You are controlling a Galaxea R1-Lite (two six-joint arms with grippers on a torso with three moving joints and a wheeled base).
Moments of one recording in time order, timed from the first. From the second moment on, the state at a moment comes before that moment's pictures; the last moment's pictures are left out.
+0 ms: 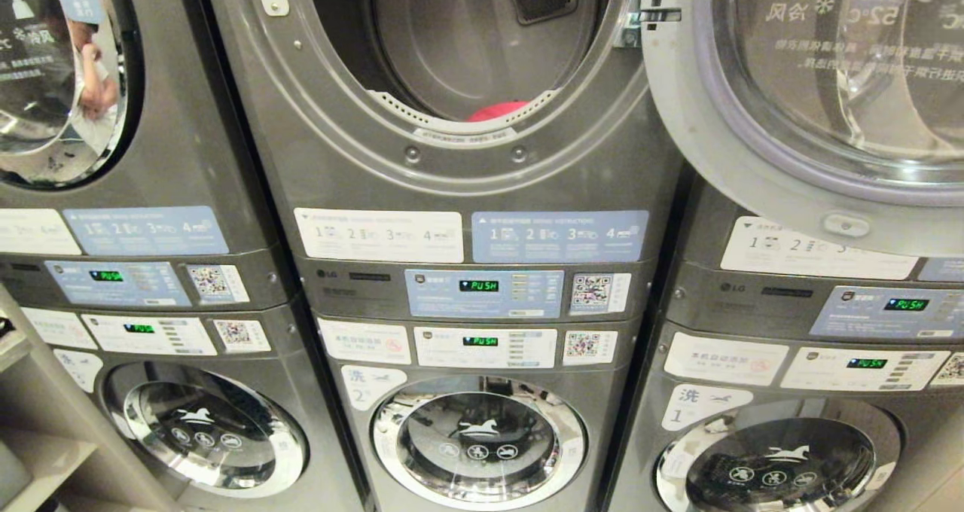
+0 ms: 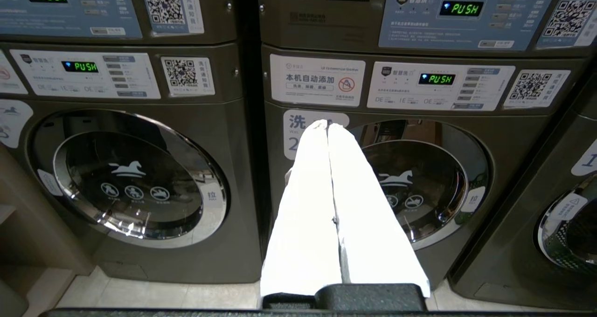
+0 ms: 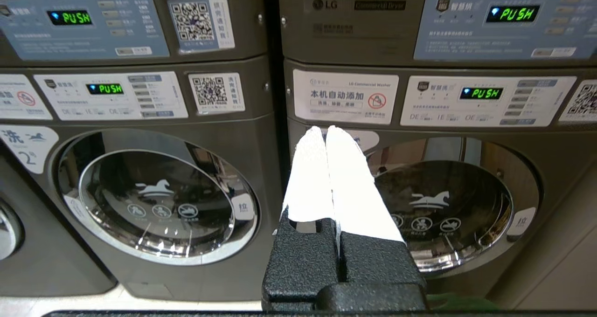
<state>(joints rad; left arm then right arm) 0.00 0.00 0.00 0.00 0.00 0.00 0.00 0.00 0.00 -0.01 -0.02 0.04</state>
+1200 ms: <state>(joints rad) 0.00 0.00 0.00 0.00 0.00 0.00 -0.42 0.93 -0.83 0.01 -0.35 0.52</state>
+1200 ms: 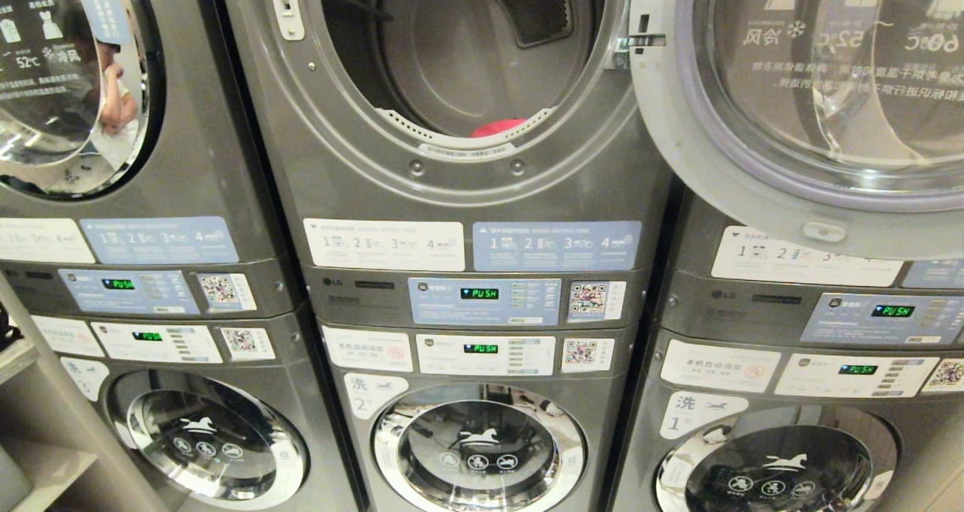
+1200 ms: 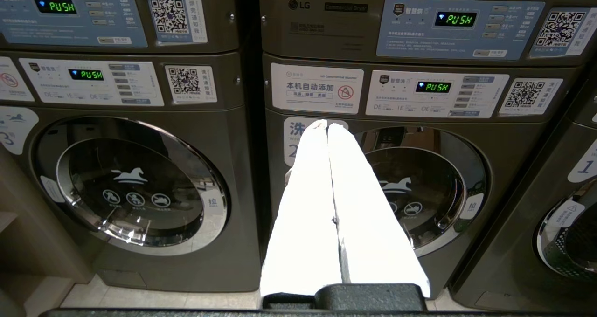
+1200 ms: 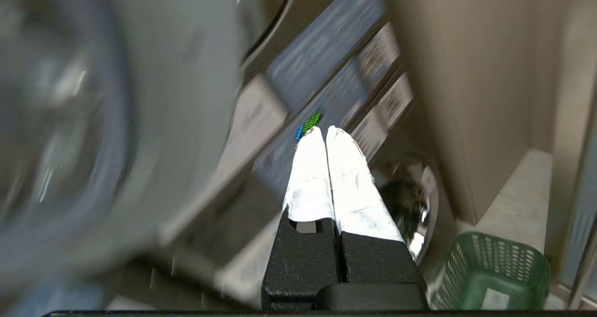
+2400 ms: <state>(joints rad) 0.00 0.00 0.00 0.00 0.00 0.00 -0.72 1.25 -0.84 -0.56 0.12 0.53</state>
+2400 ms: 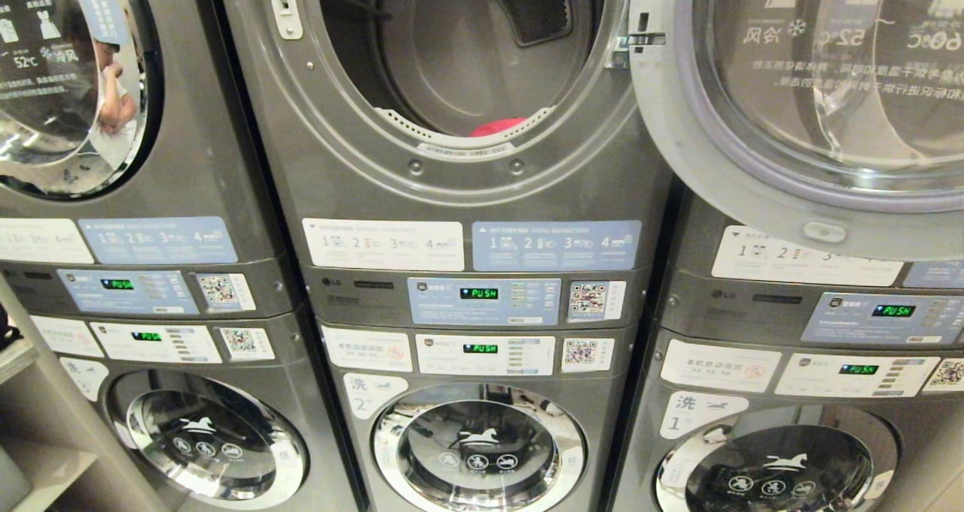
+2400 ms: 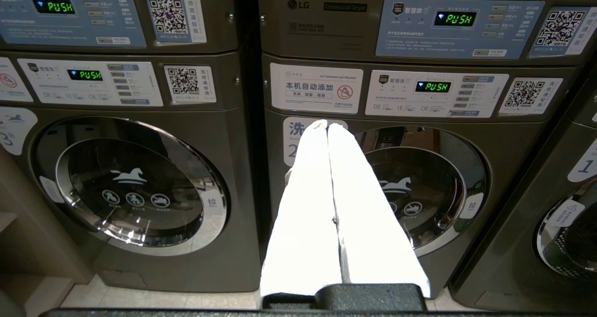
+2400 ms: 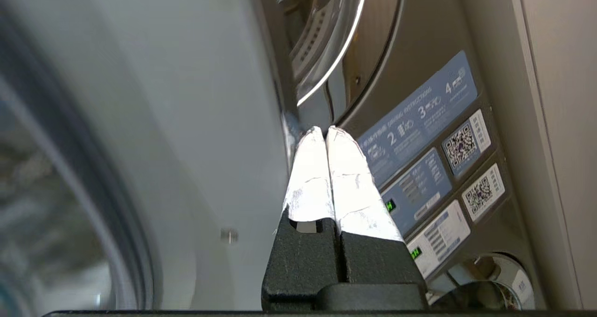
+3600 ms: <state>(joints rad) 0.00 0.00 0.00 0.00 0.00 0.00 -0.52 0.44 -0.37 -0.47 0.10 0.35</state>
